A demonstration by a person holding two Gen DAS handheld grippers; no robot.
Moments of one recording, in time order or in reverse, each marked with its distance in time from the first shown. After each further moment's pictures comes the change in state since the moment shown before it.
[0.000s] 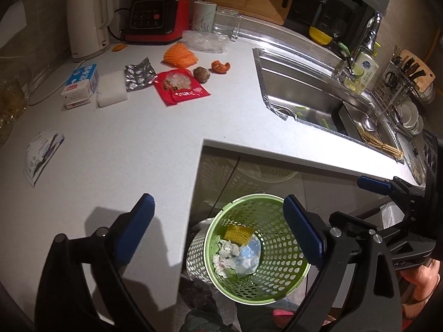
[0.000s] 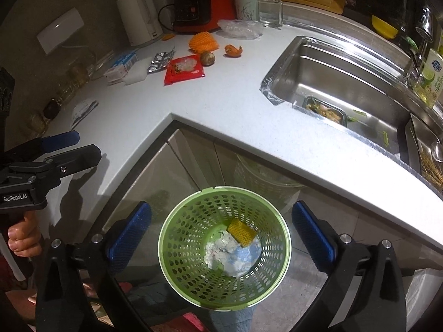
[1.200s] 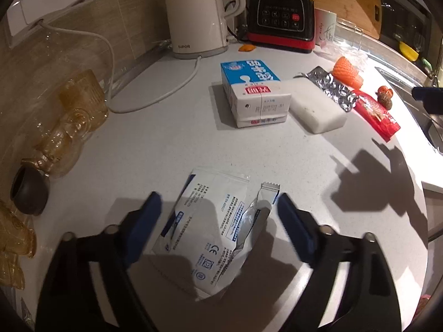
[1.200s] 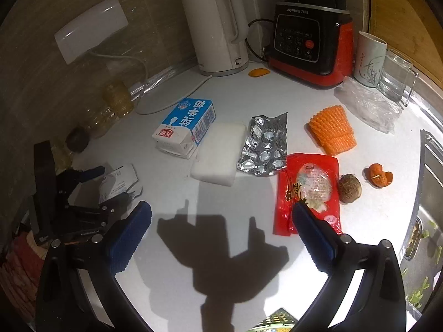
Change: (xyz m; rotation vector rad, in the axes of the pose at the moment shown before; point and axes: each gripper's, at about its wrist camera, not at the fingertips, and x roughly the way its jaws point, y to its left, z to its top) left arm 0.061 0.260 0.044 0.007 -0.053 0.323; right arm 0.138 0.151 0.213 -0.207 -0.038 0.238
